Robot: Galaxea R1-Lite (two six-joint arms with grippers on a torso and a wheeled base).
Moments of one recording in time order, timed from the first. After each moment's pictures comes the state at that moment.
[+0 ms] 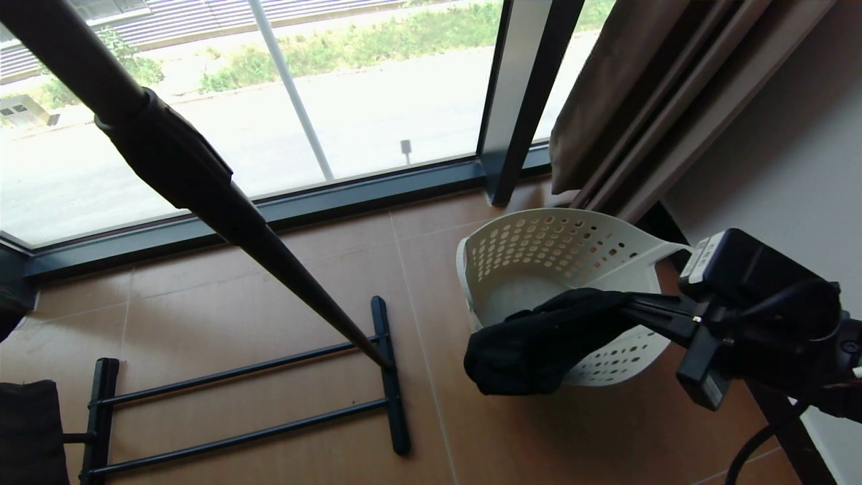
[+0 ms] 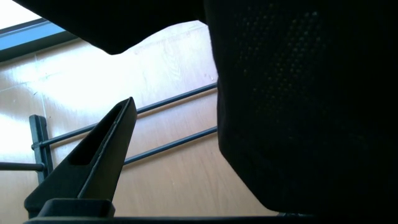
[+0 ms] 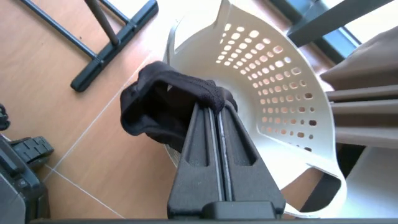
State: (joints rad) left arm 0.00 0.01 -0.01 0.05 -0.09 0.08; right arm 0.62 1.28 -0.66 -0.26 -0.12 -0.55
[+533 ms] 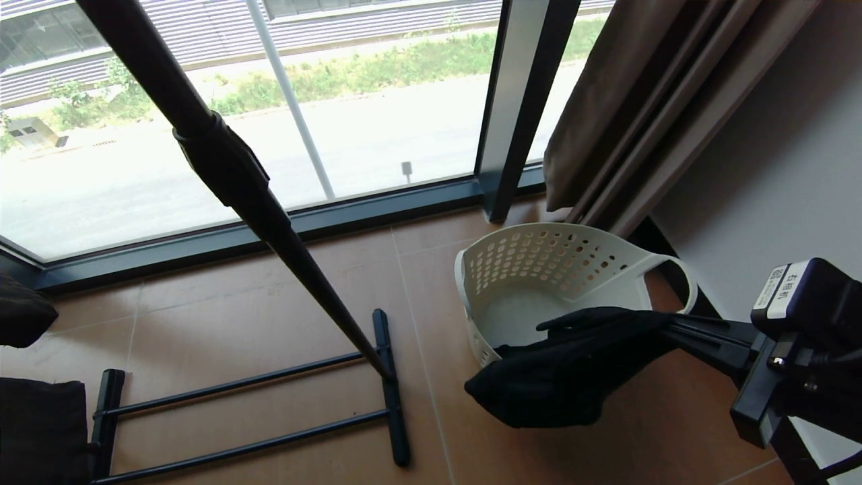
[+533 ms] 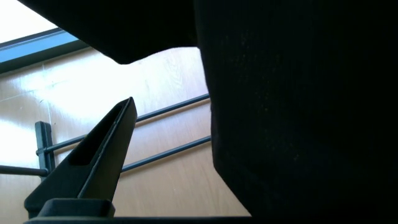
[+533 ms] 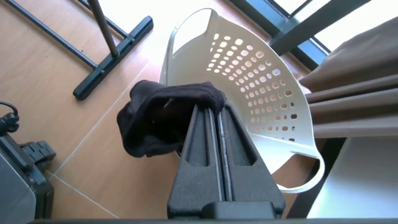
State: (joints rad) left arm 0.00 0.01 -0.01 0.05 -0.09 0.08; right arm 0.62 1.17 -0.57 -0.28 -0.12 -0.53
